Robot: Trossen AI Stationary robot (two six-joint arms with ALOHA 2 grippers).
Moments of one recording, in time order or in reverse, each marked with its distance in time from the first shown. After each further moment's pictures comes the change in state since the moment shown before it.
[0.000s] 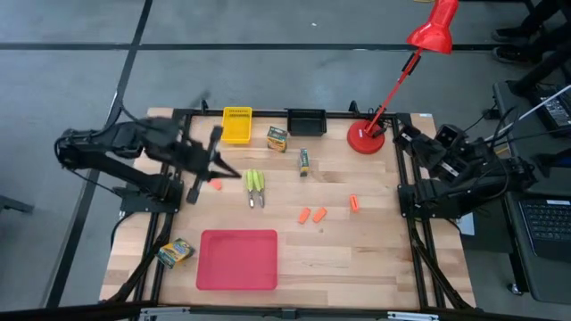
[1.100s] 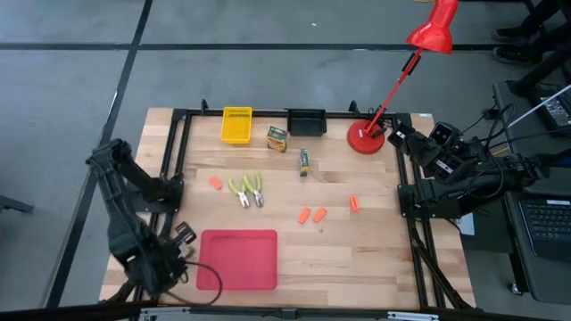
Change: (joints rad) left arm -0.900 0.471 0.111 -0.867 -0.030 -0.547; right arm 0.000 0.100 0.029 0.086 0.039 0.011
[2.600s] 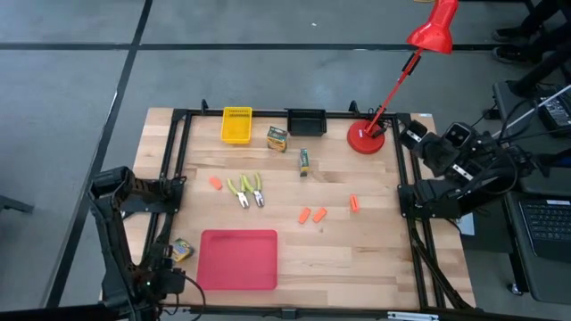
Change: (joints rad) left arm -0.219 0.264 -0.007 0.078 -0.100 -0.942; right arm 0.132 0.024 0.133 -0.072 -0.053 -0.118
